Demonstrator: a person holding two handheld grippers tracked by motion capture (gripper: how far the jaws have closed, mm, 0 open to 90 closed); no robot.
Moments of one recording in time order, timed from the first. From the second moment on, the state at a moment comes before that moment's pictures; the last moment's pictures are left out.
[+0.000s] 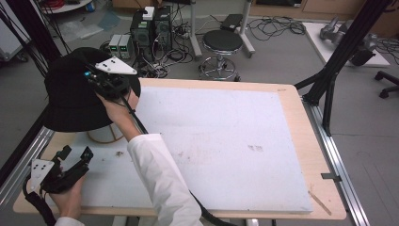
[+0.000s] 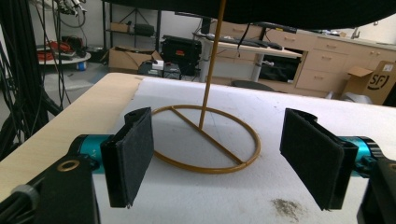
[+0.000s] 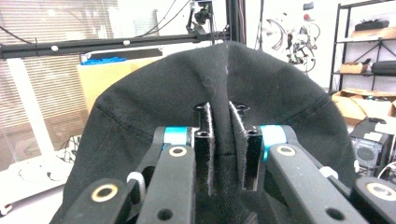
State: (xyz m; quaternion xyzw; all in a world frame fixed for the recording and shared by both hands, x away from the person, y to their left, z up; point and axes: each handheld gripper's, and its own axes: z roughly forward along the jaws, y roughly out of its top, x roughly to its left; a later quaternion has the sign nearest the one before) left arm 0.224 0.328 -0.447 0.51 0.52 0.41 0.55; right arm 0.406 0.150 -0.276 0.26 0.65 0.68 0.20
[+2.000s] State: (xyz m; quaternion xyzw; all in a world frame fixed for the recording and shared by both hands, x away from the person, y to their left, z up) left arm 0.228 0.306 -0.444 0.52 0.50 0.40 0.56; right arm 0.323 -0.122 -0.275 0.34 0.65 0.63 0.25
